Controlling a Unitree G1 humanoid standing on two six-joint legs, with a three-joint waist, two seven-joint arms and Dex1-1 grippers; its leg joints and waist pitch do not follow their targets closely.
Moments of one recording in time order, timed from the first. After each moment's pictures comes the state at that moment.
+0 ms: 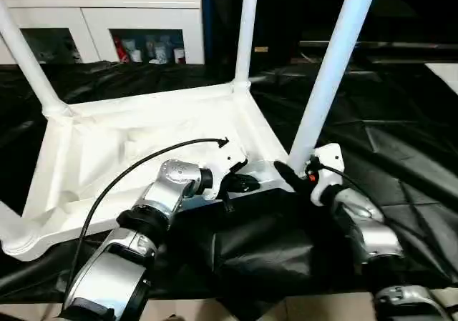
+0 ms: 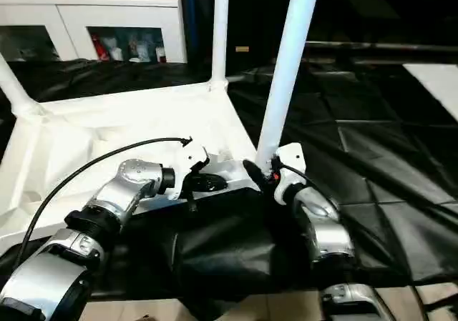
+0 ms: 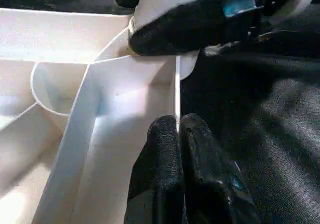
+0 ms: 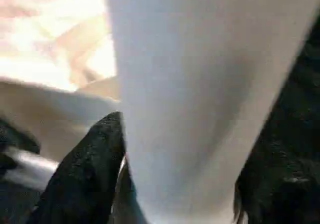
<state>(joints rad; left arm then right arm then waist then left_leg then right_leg) -0.71 0.11 -0.24 0.87 0.05 0.03 -1.02 -0.39 -0.23 0.00 0.63 0.12 -0.05 0.65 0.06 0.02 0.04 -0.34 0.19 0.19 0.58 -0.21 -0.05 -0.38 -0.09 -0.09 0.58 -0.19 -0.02</state>
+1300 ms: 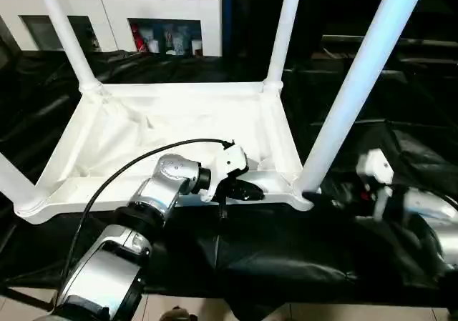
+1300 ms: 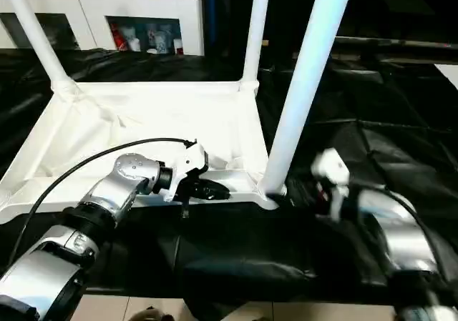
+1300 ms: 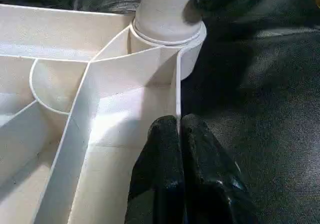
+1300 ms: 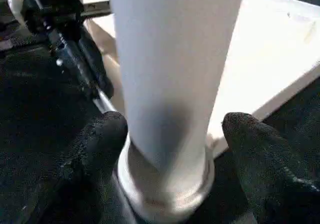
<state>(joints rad) -0.72 0.17 -0.28 0.83 0.03 -0.01 -1.22 -0.29 -0.51 -0.01 0.40 0.27 0.06 1.12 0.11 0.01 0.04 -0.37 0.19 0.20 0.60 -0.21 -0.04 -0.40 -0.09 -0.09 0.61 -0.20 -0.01</state>
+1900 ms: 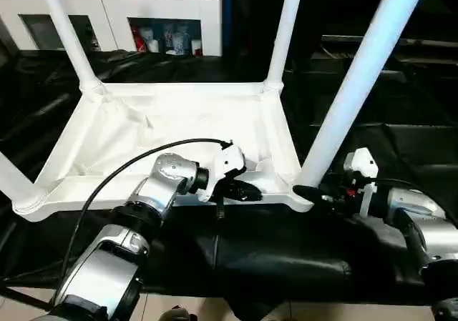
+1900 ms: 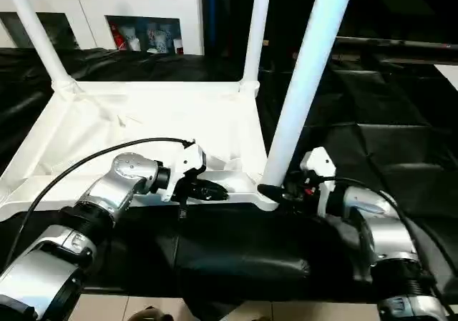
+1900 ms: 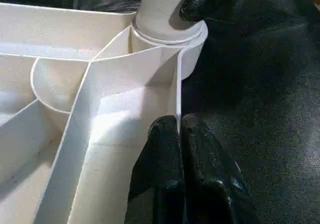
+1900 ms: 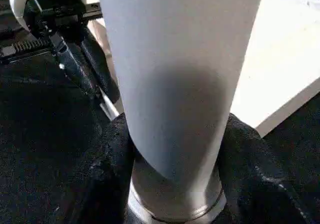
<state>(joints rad) -0.72 0.18 -0.27 0.83 0.03 -0.01 -1.22 -0.31 -0.47 0.01 0.44 0.27 0.08 1.11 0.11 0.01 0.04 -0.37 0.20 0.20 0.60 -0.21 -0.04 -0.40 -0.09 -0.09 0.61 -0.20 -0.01</state>
